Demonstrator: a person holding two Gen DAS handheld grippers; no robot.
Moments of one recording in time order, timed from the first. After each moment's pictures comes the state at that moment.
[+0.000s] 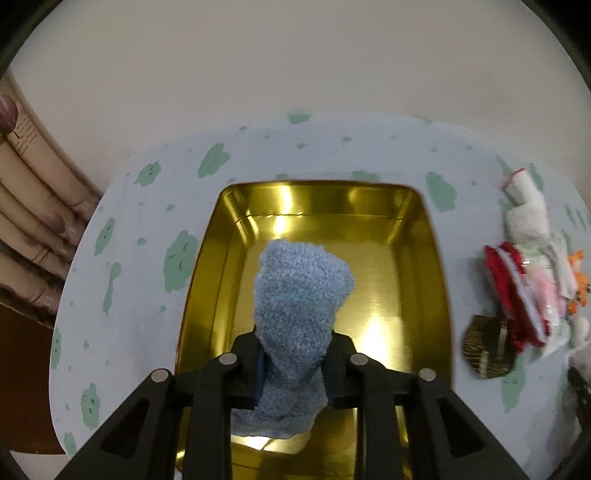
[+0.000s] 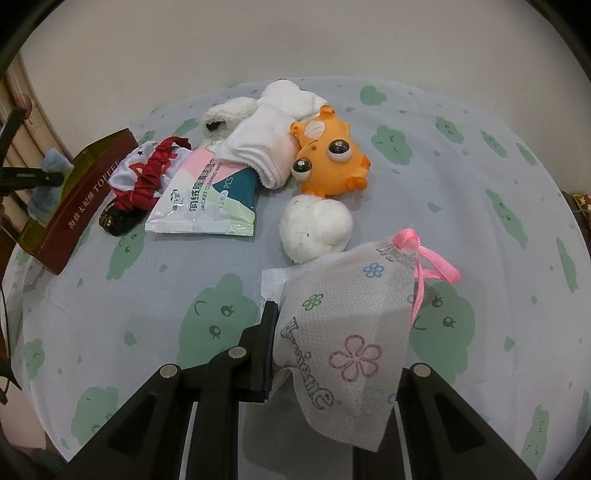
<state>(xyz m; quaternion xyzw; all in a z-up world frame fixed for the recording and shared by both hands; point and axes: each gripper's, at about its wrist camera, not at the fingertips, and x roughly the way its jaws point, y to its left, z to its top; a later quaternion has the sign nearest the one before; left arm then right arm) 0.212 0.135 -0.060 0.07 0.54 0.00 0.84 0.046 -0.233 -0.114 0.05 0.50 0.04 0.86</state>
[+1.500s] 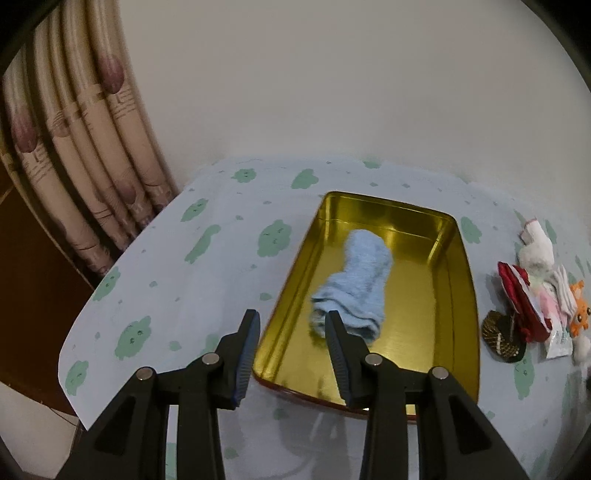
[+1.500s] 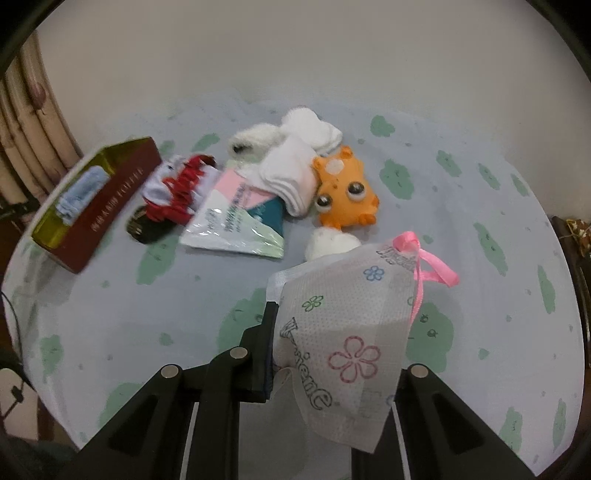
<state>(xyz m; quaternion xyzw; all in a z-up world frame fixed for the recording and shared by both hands) 0.105 0.185 -0.024 0.01 0.42 0.10 0.90 0.035 -0.214 -0.070 0.01 0.48 0.04 0.88</state>
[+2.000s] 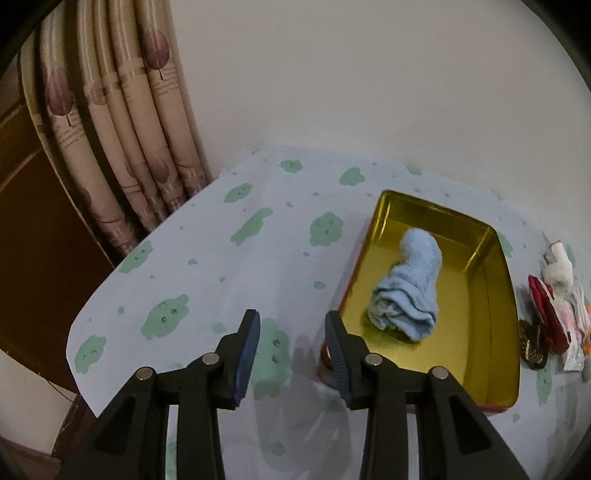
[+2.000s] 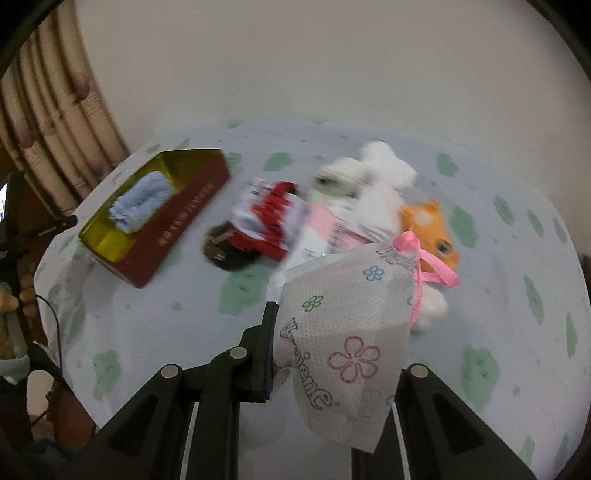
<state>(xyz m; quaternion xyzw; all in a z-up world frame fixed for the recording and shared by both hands) 0.086 0.229 -0.031 -0.03 0.41 0.15 0.90 0.058 -0.139 -0.043 0.00 0.46 0.13 0.88</state>
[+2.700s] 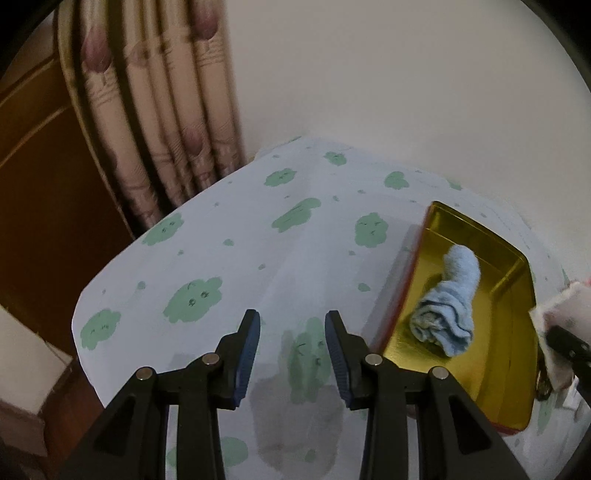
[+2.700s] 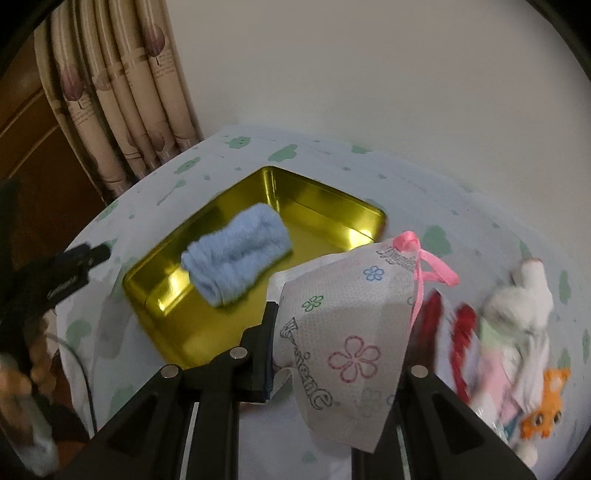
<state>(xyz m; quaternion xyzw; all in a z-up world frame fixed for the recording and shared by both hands) 0.085 0.270 -0.040 -0.09 0.43 0.21 0.88 0.164 0.040 -0.037 -0.07 0.45 0.24 0.86</state>
